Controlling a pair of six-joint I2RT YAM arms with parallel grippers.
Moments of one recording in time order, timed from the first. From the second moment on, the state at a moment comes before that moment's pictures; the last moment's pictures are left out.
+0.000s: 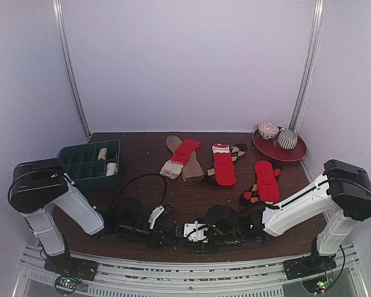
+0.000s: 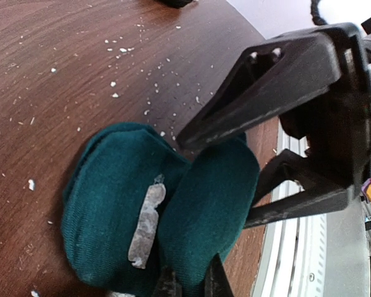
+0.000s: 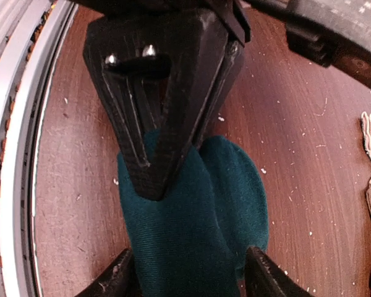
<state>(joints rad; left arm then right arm) -1.02 1.76 0.38 0.82 0.48 -0.48 1.27 1.71 0.72 0.27 0.09 -0.35</state>
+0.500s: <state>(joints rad) -1.03 1.61 0.39 0.58 0.42 -0.34 1.23 1.76 0.79 0.14 -0.03 -0.21</state>
